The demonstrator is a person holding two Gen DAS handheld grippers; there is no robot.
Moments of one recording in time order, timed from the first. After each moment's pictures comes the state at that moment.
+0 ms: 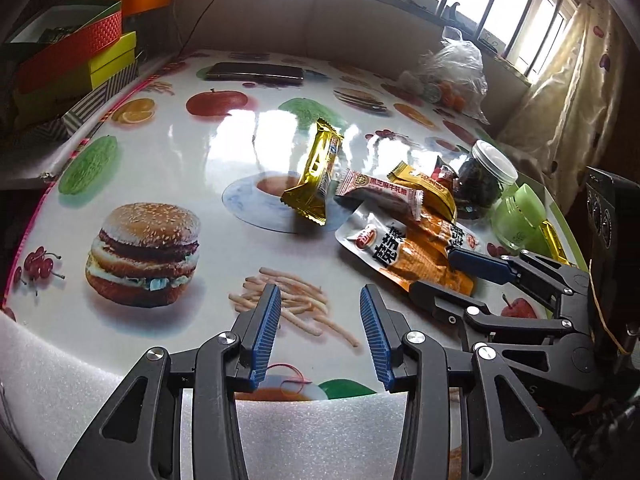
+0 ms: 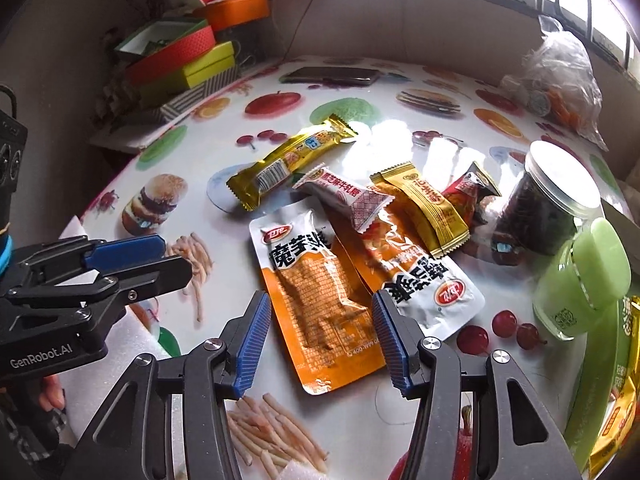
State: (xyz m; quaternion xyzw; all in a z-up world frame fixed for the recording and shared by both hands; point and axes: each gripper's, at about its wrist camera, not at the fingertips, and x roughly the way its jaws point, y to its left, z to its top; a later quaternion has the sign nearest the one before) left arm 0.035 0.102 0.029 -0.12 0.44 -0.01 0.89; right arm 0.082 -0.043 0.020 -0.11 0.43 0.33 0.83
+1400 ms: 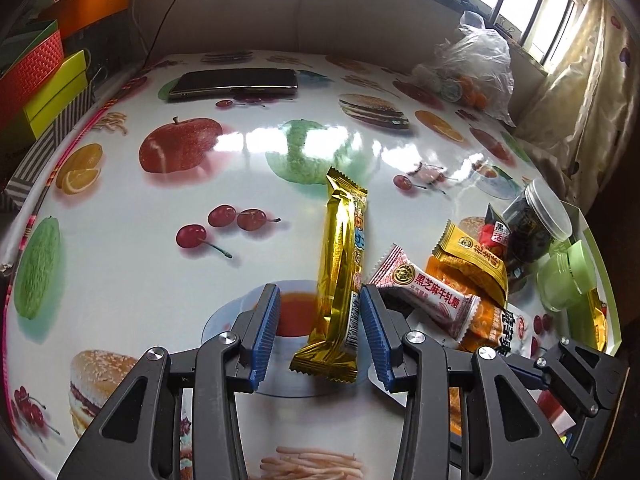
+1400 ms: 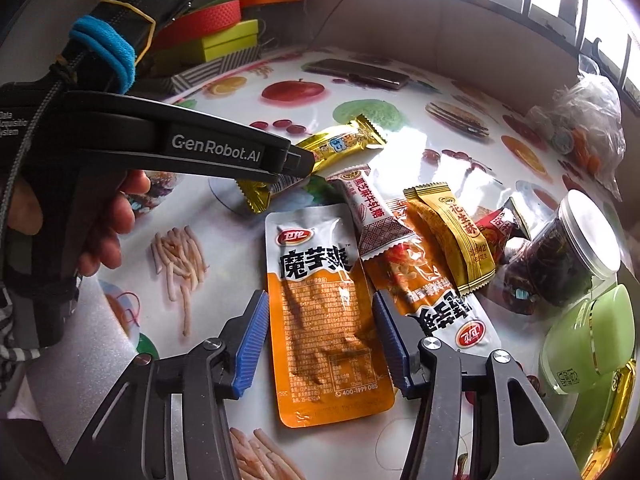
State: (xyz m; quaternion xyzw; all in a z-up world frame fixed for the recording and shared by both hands) left arm 0.150 0.118 0.018 -0.09 0.47 -0.03 0.88; right arm 0.088 -0.022 0.010 -0.17 0.42 0.33 0.82
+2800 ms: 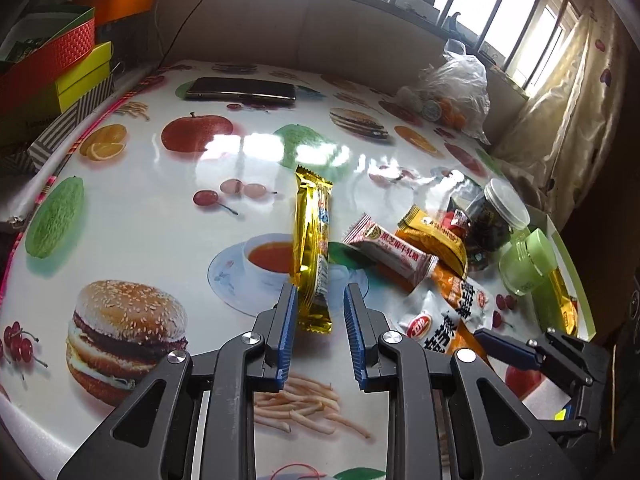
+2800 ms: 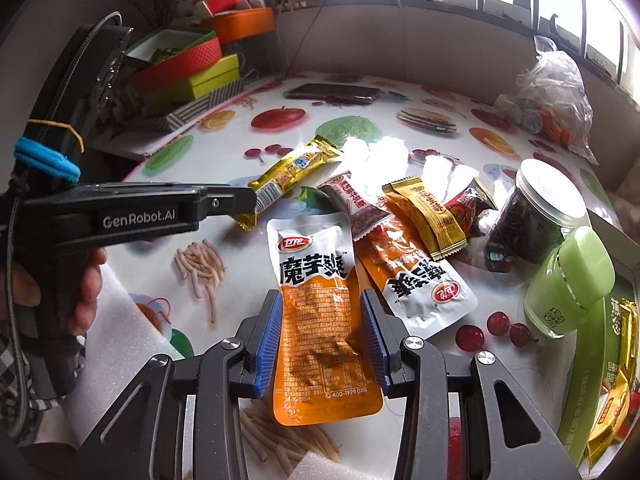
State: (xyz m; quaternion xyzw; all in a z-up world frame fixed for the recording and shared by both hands) left arm 0.095 0.120 0.036 -0.13 0.43 -0.04 0.89; right arm 0.063 -0.051 0.029 -0.10 0.41 0.31 0.85
